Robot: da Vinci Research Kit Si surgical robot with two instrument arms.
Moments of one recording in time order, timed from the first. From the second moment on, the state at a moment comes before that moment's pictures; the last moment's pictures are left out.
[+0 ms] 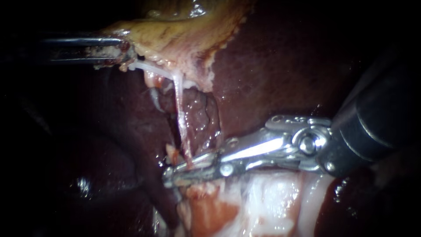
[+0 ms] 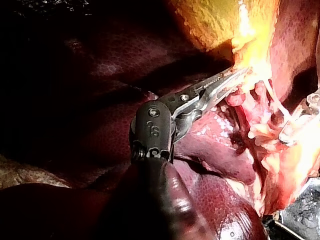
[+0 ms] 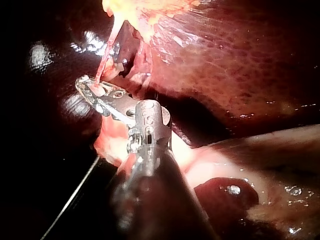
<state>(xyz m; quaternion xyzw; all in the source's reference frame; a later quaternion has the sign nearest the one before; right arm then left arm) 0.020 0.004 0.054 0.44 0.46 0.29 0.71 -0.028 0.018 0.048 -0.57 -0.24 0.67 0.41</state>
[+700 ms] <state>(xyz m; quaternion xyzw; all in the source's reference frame) 0.019 0.002 0.059 0.29 0.51 0.16 0.79 -0.028 0.018 0.048 -0.57 -0.24 0.67 0.41</state>
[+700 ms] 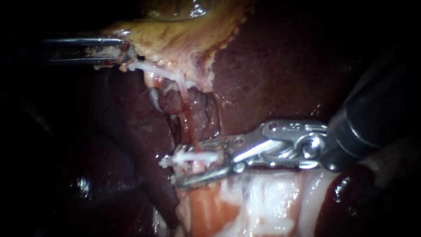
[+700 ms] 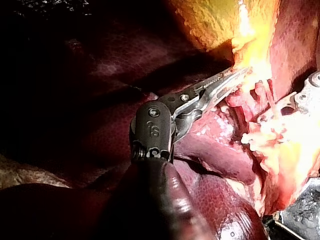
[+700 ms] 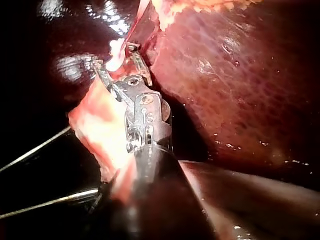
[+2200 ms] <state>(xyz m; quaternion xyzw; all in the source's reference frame) 0.007 0.006 0.053 0.22 0.53 0.13 0.80 -0.033 0.016 0.055 -0.56 -0.23 0.68 0.41</state>
